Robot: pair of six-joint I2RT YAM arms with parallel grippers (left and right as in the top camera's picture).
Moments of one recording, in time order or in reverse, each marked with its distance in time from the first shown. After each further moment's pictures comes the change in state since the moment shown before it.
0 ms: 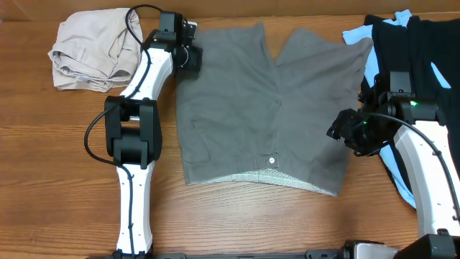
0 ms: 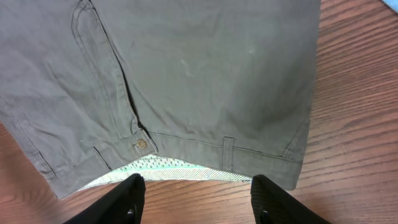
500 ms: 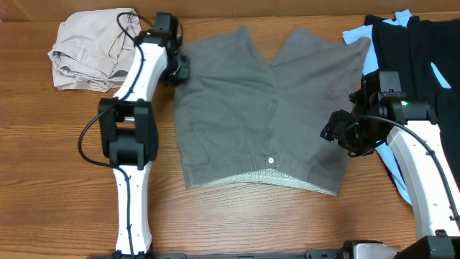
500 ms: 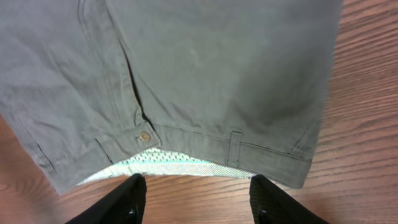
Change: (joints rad) left arm 0.030 -0.018 0.056 -0.411 -0.116 -0.170; right arm 0.055 0.000 0.000 0.004 0.006 0.006
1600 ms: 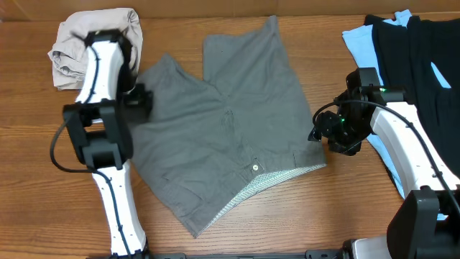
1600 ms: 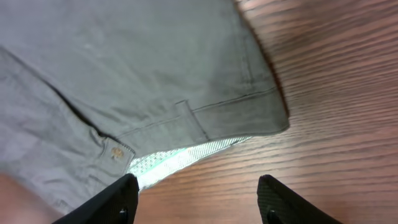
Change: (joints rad) left arm 0.169 -0.066 0.051 -0.535 -0.133 0.123; right arm 0.032 0.178 0.013 0.008 -0.053 -0.012
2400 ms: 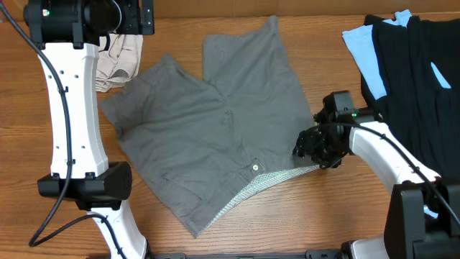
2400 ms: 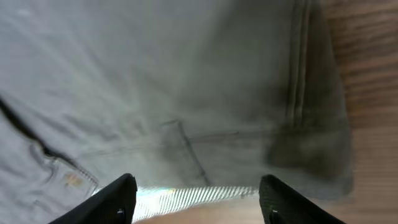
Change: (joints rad) left arm -0.085 -0.412 0.343 0.197 0.192 0.006; right arm 0.104 0.001 -0.305 0.377 0.024 0.023
